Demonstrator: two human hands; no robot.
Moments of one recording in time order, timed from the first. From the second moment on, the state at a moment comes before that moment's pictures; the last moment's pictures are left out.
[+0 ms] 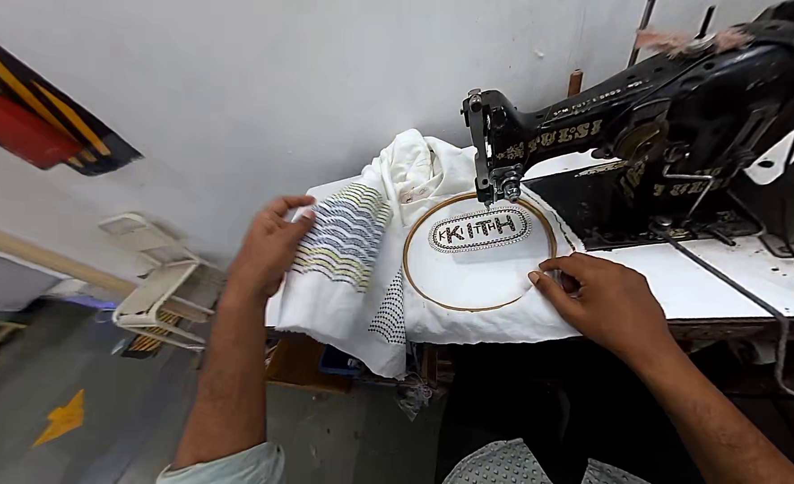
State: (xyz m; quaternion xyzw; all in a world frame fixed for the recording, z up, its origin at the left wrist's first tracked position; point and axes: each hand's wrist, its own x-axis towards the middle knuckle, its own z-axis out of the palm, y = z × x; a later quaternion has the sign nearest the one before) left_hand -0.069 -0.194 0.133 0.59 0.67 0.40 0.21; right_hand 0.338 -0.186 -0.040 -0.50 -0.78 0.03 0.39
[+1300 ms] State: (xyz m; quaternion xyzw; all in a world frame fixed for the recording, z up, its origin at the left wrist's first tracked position) left_hand -0.100 -0.155 0.003 0.71 0.68 0.16 -0.04; right_hand 0.331 -0.190 -0.042 -0.53 -0.75 0.00 0.39
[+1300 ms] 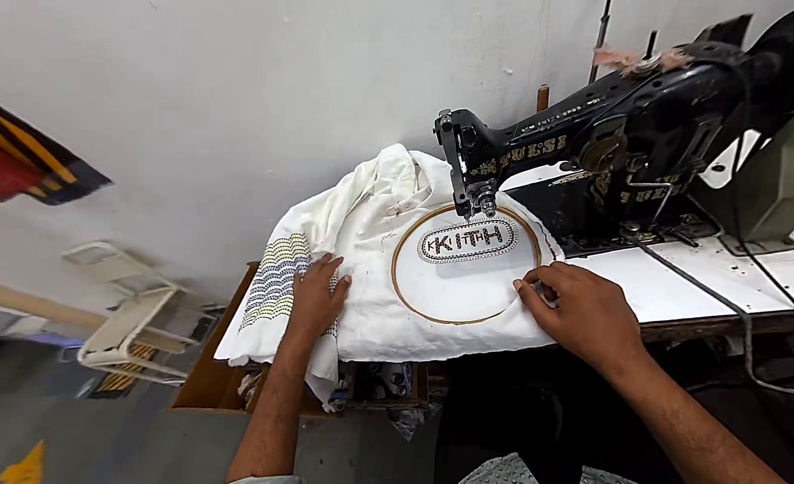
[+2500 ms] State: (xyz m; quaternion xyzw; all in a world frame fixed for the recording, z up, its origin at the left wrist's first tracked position) left_hand 0.085 -0.036 0.004 0.85 0.41 0.28 0.18; right_hand 0.322 -0.201 -0.048 -0.56 -0.72 -0.09 0.40
